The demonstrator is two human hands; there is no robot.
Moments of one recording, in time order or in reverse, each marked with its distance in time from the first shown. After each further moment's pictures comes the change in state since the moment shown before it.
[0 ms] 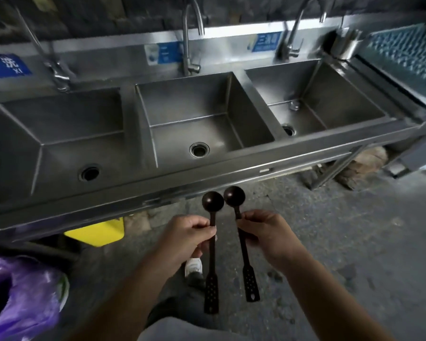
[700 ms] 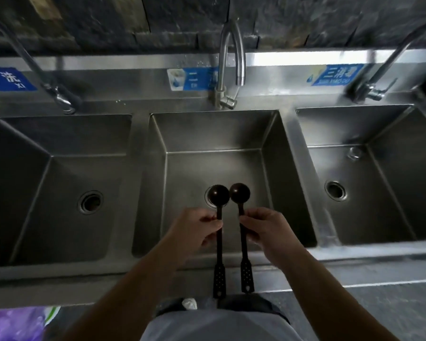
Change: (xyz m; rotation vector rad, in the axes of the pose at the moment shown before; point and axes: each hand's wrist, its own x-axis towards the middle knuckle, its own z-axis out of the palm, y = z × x) left_hand 0.316 0.139 -0.056 -0.042 0.168 -0.138; right_hand 0.350 -0.151 -0.033 -0.051 -0.106 0.183
